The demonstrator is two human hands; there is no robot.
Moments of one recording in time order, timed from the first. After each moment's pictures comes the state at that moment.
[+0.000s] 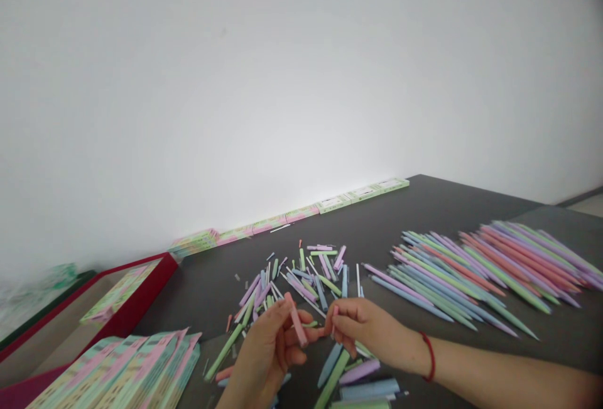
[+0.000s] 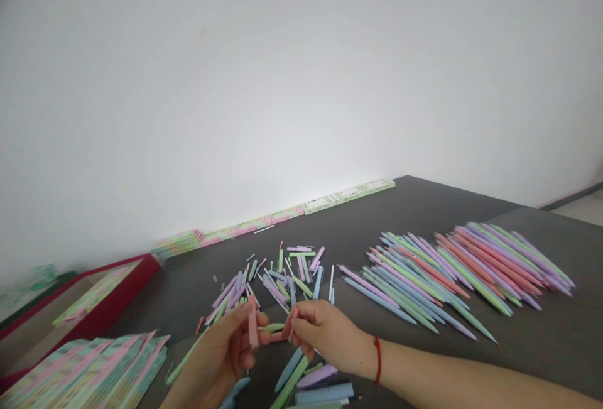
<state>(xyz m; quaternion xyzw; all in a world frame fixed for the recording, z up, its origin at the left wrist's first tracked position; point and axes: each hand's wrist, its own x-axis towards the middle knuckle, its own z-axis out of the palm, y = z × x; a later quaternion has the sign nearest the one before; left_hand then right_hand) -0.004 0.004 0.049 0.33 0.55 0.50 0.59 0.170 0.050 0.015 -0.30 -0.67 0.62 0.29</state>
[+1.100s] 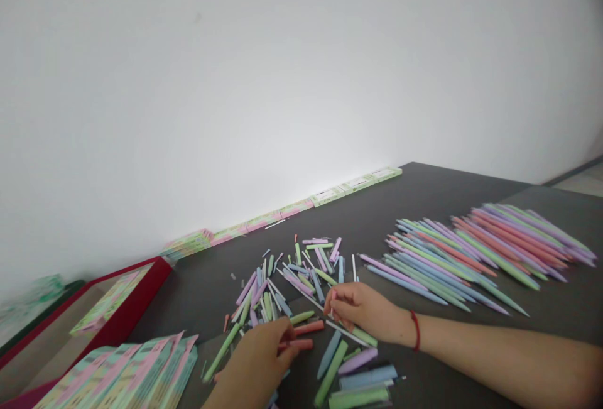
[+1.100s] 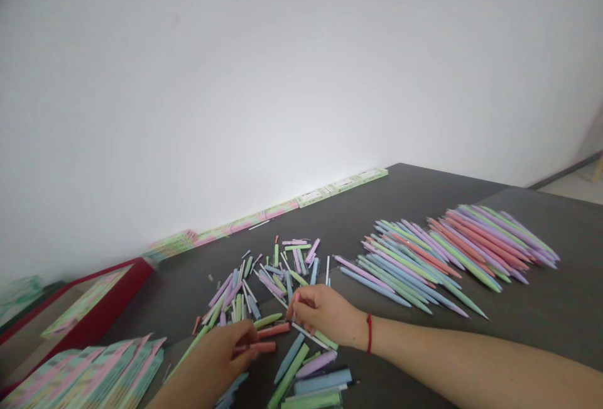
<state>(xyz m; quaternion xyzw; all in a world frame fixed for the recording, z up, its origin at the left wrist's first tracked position) -0.034 0.001 0.041 0.71 0.65 0.07 0.26 0.172 0.067 -0.002 -0.33 -0.68 0.58 0.31</state>
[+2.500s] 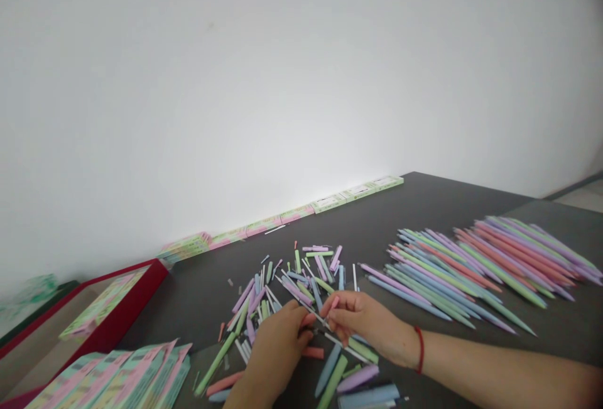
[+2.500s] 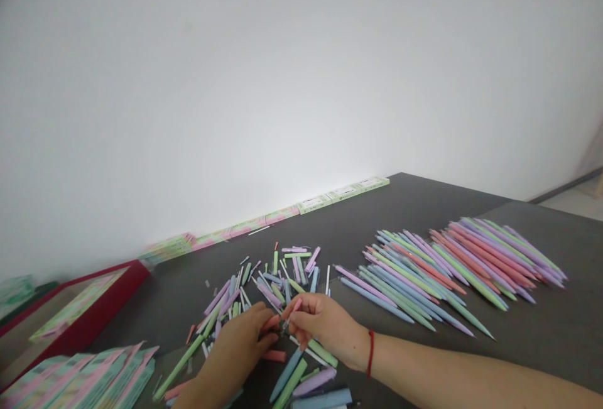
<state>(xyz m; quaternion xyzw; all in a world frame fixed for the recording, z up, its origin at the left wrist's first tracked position) -0.015 0.036 0.016 0.77 0.62 0.09 0.11 0.165 0.067 -0.010 -0.27 -0.54 0.71 0.37</state>
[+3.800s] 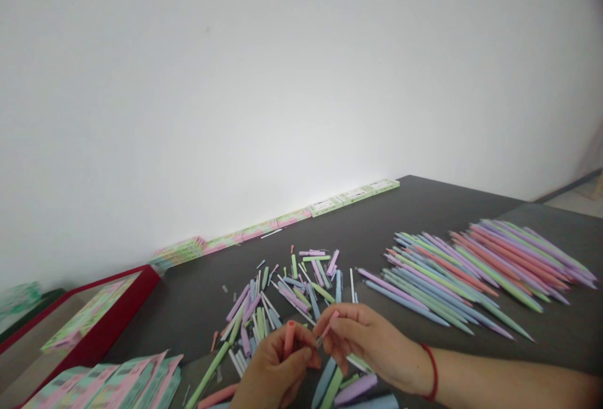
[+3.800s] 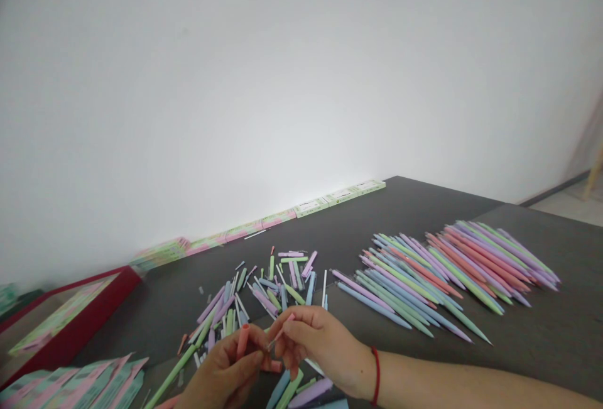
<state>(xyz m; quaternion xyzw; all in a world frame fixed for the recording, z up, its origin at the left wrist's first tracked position) -0.009 0.013 0.007 0.49 0.50 0.40 0.60 0.166 0.047 0.007 -0.16 -0.49 0.77 0.39</state>
